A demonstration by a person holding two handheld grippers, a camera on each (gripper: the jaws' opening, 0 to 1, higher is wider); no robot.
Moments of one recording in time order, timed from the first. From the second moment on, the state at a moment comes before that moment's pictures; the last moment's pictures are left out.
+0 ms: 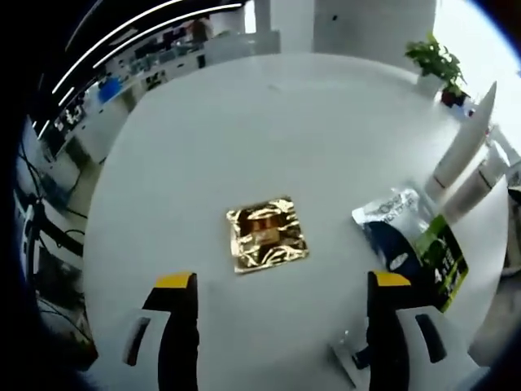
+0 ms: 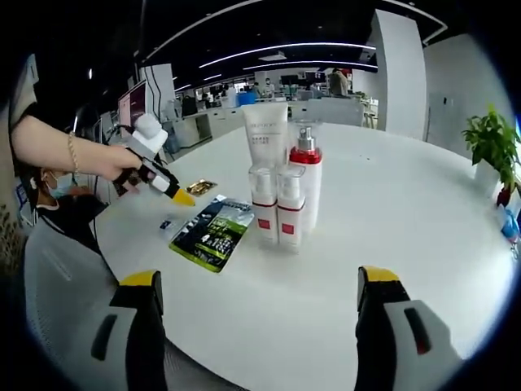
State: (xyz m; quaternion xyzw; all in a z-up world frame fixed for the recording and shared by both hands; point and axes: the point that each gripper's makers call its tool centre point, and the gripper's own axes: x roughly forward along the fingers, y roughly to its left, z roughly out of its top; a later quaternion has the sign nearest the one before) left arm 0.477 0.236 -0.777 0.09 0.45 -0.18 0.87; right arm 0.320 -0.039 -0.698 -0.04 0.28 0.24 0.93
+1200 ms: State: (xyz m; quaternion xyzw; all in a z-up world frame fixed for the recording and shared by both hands) left arm 0.508 0.231 -0.777 0.04 0.43 -0.13 0.89; right arm 0.321 -0.041 -0.700 -0.04 0.28 0.23 0.93
